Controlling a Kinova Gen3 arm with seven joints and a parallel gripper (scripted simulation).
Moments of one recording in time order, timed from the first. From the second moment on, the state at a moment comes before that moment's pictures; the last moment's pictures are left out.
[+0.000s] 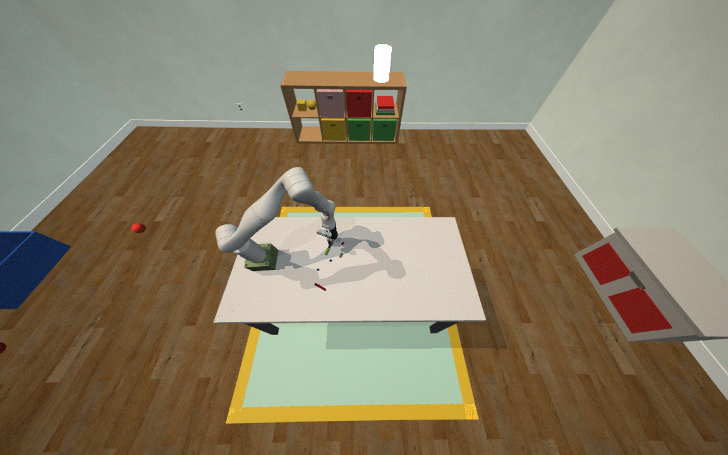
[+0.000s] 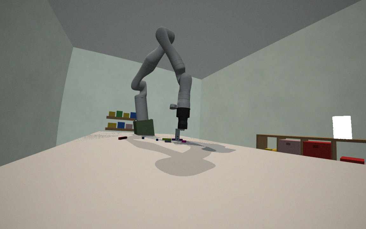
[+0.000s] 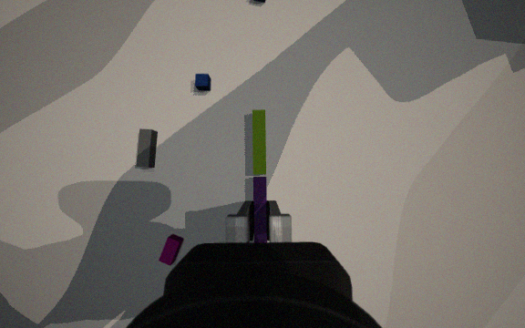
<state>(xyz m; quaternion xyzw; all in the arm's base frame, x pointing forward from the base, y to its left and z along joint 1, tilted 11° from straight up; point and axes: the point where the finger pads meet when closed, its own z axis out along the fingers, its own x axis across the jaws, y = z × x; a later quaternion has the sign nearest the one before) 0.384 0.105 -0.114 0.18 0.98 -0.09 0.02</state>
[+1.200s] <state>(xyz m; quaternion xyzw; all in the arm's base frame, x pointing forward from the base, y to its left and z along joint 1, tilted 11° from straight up) 0.380 0.107 -0.104 0.18 0.98 -0.09 0.02</state>
